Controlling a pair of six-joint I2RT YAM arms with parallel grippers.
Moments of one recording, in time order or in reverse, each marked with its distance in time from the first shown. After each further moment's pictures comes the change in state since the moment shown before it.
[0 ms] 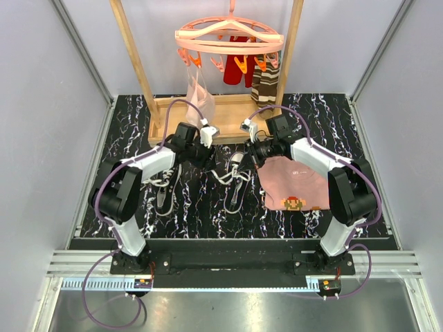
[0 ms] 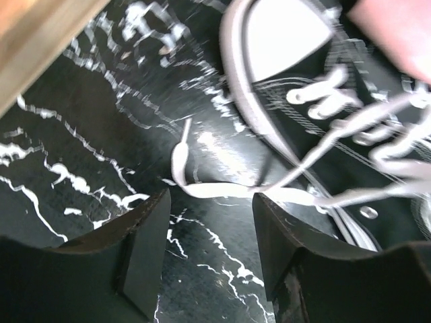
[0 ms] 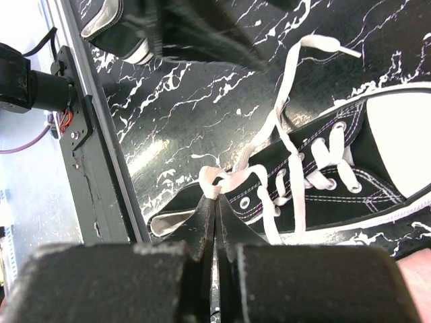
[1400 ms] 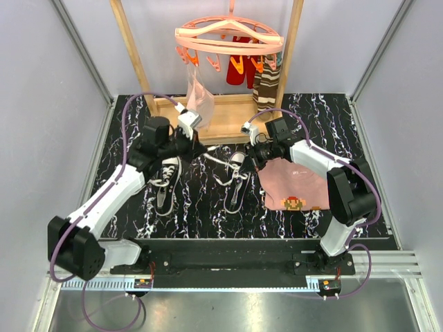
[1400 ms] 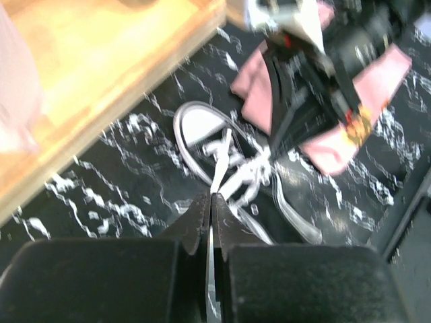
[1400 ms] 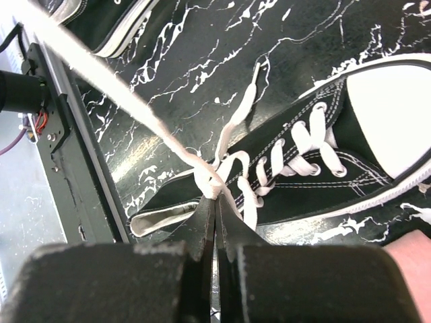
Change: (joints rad) left arm 0.003 -0.485 -0.041 -0.063 0.053 -0.130; right arm 0.005 0.000 -0.037 0.014 0.070 0.005
